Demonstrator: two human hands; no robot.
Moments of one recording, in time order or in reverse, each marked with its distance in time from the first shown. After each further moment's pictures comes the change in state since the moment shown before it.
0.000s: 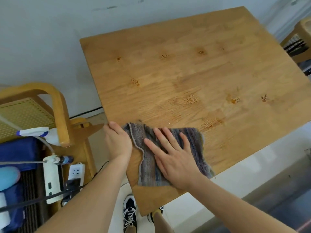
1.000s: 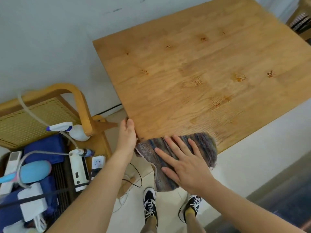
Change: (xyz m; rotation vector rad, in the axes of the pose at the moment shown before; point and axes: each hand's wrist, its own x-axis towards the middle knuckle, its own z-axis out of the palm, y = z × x) left_hand -0.004 -0.038 -0.044 -0.287 -0.472 0.006; right_hand -0.063 -0.051 0.019 0.039 -0.081 0.051
